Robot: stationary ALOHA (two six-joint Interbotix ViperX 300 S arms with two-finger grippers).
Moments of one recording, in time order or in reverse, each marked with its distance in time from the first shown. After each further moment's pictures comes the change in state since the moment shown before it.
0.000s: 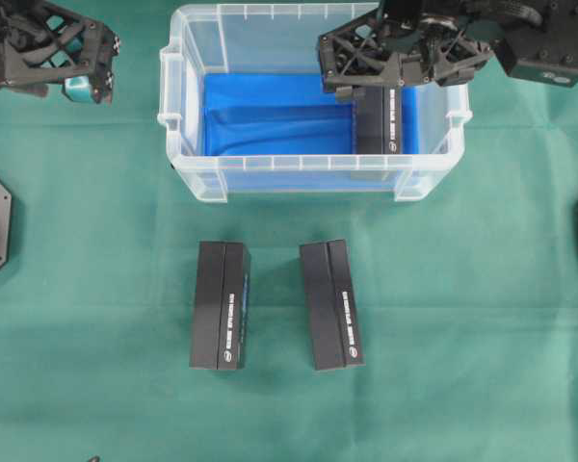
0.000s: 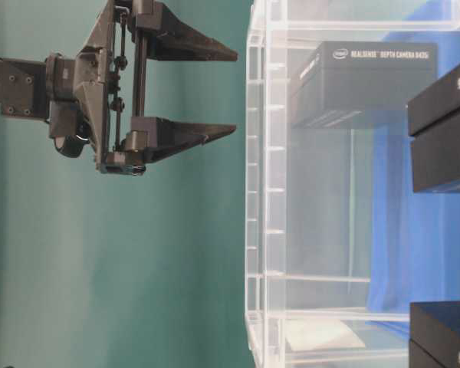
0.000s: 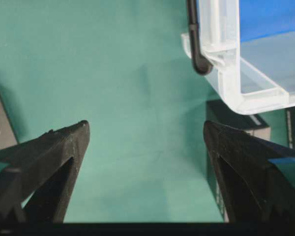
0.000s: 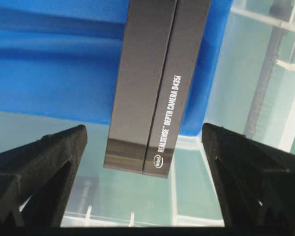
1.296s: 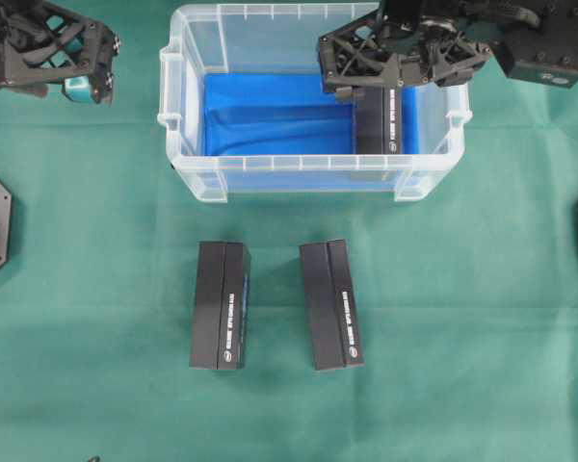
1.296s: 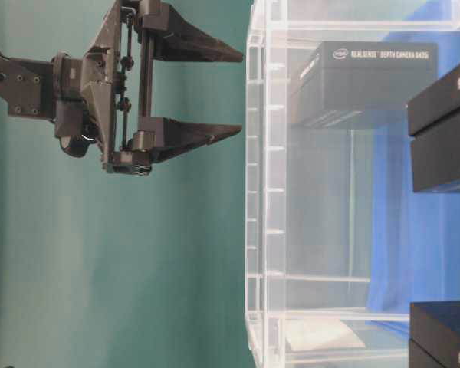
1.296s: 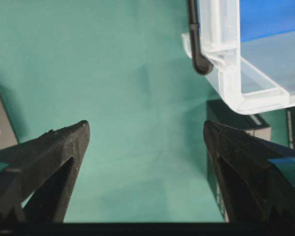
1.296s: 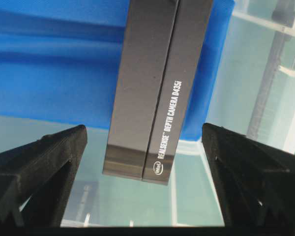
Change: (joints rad) left arm 0.000 0.000 0.000 0.000 0.002 0.000; right arm -0.005 -0.002 0.020 -0.003 -0.025 -0.002
